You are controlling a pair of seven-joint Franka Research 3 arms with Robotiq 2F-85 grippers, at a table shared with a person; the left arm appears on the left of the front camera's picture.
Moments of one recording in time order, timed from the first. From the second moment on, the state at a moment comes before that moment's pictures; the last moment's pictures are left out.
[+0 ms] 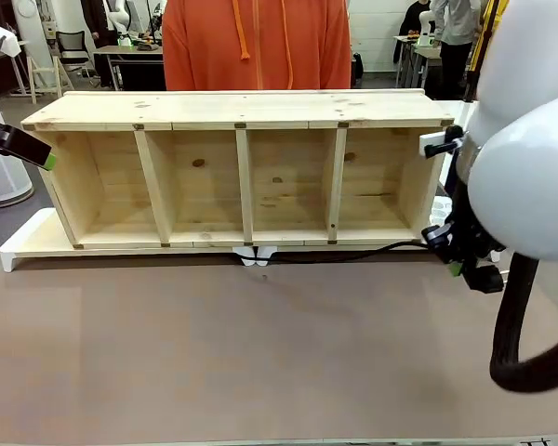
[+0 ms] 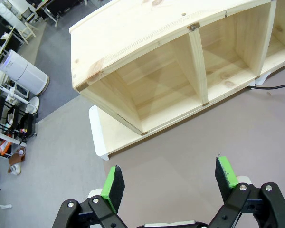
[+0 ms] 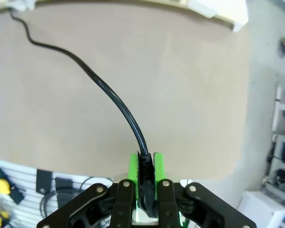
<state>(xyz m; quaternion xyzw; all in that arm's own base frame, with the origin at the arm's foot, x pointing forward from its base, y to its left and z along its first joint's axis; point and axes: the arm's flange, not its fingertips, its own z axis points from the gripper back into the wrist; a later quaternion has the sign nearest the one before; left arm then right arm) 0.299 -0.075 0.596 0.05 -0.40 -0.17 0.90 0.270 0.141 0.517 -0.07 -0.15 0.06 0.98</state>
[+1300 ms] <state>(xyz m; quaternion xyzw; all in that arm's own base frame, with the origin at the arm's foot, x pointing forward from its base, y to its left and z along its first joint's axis) 0.298 -0.075 0.596 0.05 -0.40 -0.17 0.90 0.401 0.063 0.525 -0.10 -0.19 -0.05 0.98</state>
